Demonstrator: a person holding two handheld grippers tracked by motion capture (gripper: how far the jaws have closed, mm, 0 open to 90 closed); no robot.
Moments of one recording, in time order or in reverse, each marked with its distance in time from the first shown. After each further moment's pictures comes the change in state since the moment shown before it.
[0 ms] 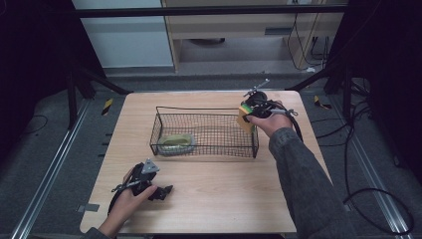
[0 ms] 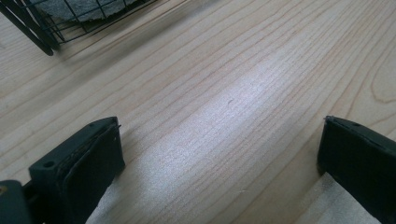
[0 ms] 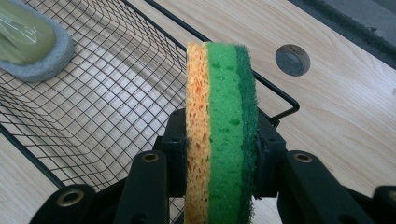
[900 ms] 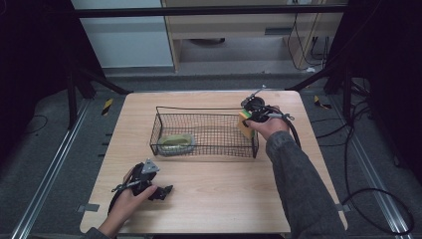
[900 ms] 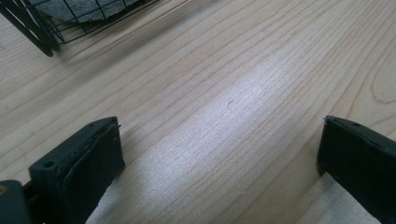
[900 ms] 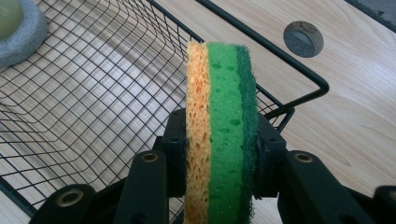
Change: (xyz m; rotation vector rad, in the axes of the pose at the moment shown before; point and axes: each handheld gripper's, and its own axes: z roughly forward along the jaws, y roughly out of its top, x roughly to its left) left arm 0.000 0.000 0.000 -0.005 0.001 0.001; right arm -0.002 -0.011 0.030 0.049 -0.006 0.012
